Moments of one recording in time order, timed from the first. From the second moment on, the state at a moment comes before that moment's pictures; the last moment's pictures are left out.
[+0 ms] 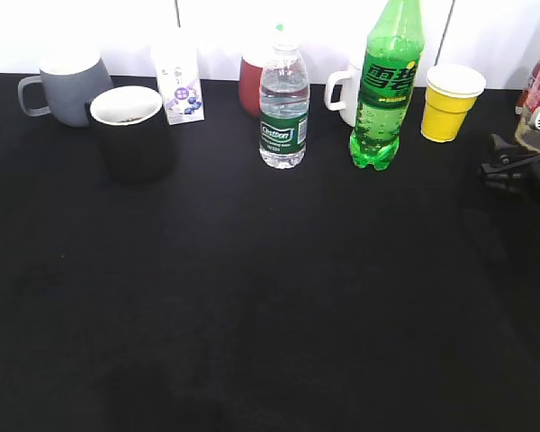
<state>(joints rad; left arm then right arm) -0.03 0.38 -0.25 0.46 -0.25 -0.44 0.08 2.00 -0.57 0.22 -1.22 -0.16</state>
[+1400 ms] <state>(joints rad) -0.03 0.03 -0.83 0.14 1.01 -0.15 0.08 0.03 -0.63 0.01 0.85 0.00</state>
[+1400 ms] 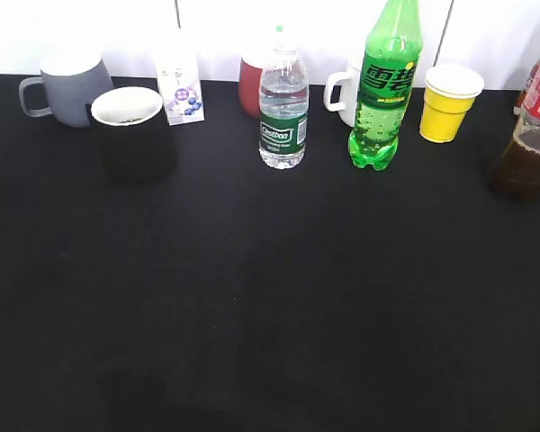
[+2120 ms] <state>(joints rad) -0.03 -0.01 -0.55 0.01 1.13 -0.06 0.08 -0.01 -0.55 0.03 1.16 -0.01</state>
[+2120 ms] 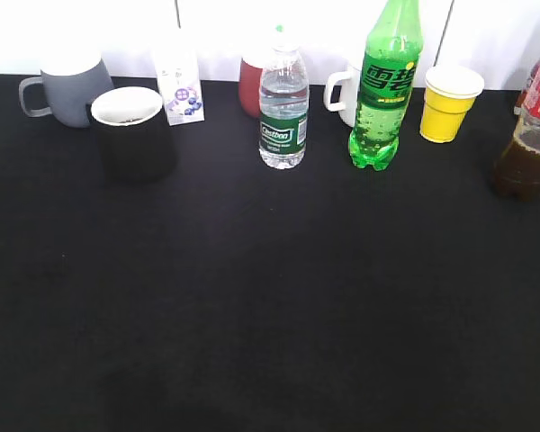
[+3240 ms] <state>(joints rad) -0.08 -0.01 -0.54 0.01 1.10 -0.06 0.04 -0.01 -0.54 0.03 1.14 -0.01</state>
